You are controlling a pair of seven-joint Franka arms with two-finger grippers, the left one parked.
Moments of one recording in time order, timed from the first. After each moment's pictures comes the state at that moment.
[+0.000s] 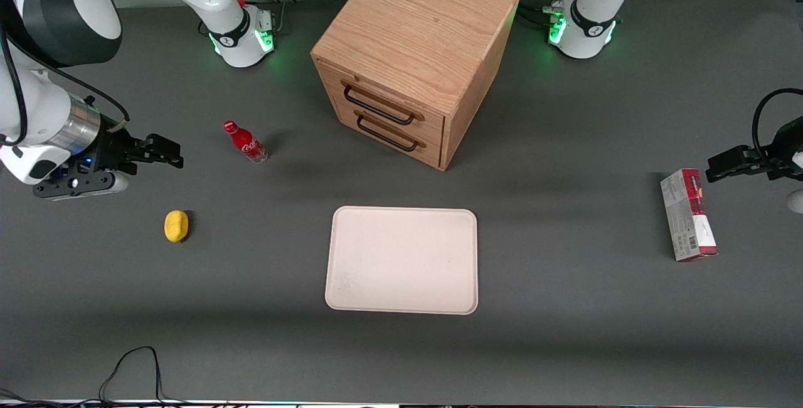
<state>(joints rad) 0.08 0.06 0.01 -1.70 0.06 1.71 0.00</state>
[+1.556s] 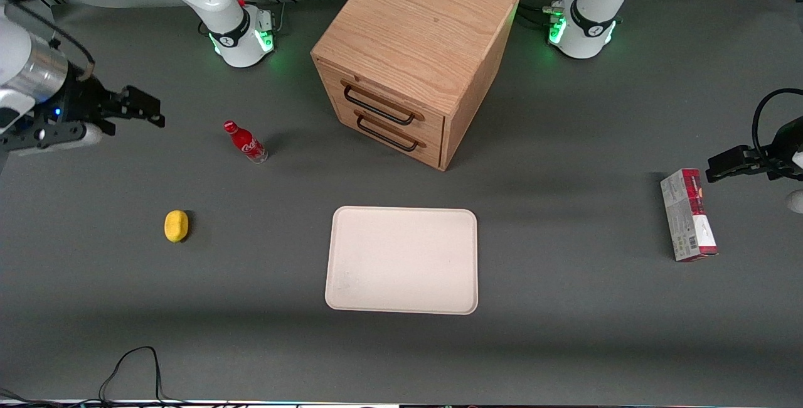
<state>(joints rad) 0.11 -0.11 0.00 -1.73 0.06 1.52 0.00</state>
